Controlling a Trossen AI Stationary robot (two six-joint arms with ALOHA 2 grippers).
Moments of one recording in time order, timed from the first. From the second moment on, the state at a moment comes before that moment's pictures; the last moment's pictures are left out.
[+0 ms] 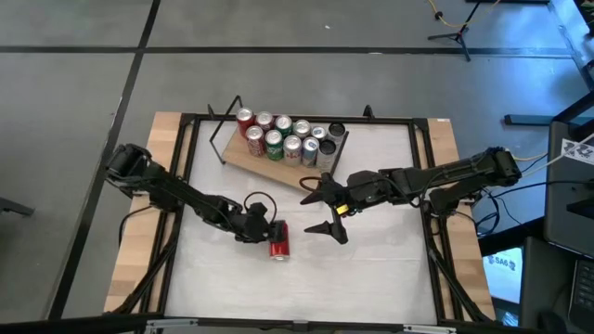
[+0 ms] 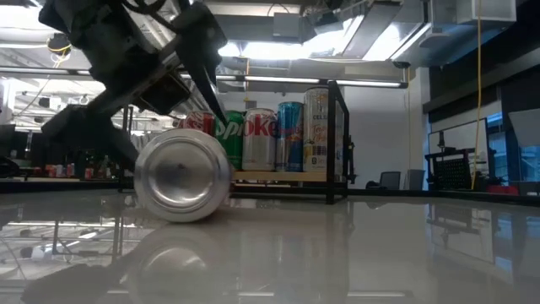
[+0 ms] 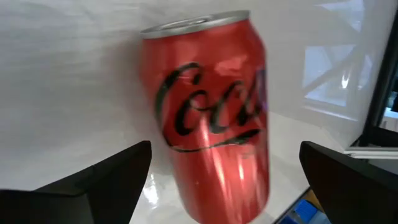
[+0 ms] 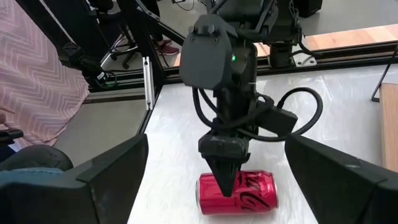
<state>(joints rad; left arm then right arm) -0.35 1.57 0.79 -0.07 -0.14 -1.77 0.22 1.44 1.21 -0.13 -0.06 0.24</state>
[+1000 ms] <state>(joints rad) -0.33 1.64 0.79 -0.08 -0.20 -1.85 0.22 1.44 1.21 -0.13 -0.06 0.24</state>
